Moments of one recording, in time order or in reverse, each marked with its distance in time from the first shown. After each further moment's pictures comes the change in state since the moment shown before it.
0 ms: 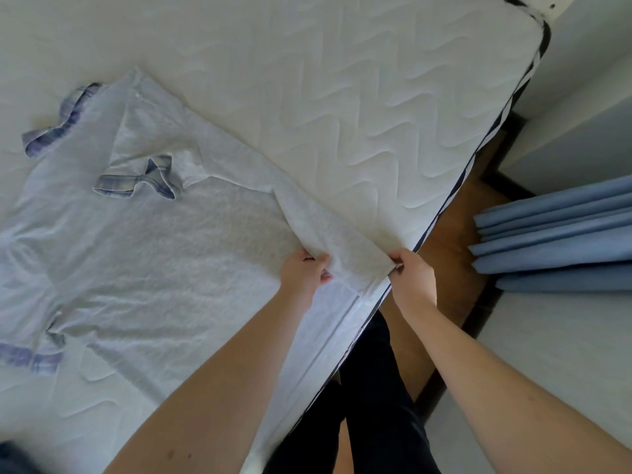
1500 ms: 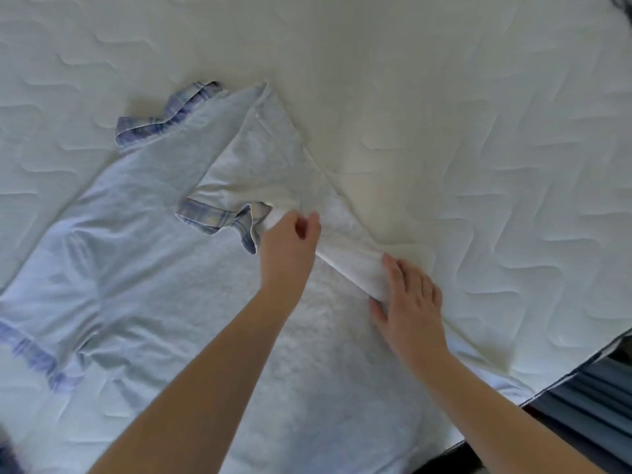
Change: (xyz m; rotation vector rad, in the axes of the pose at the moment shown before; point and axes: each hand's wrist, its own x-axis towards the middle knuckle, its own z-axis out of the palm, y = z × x) left_hand 0.105 0.176 -0.138 0.403 0.510 0.398; right_hand 0.099 -0.183 0.102 -0.698 0.034 -0.794
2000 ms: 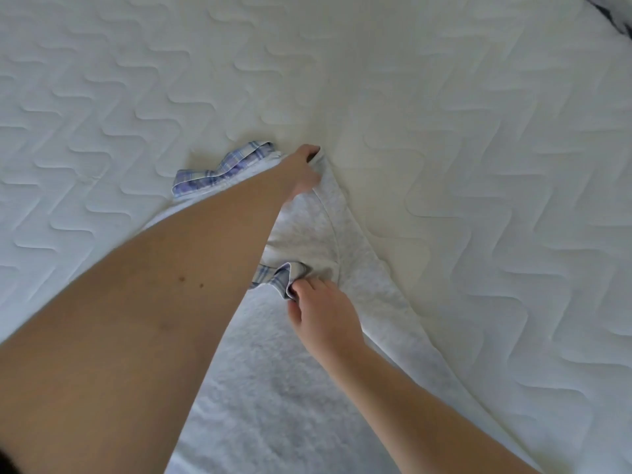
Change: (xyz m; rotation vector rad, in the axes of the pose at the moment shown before) left_hand 0.234 0.039 -0.048 0.107 -0.348 -0.058; right_hand 0.111 -0.158 -0.002 0.410 -0.216 -0.310
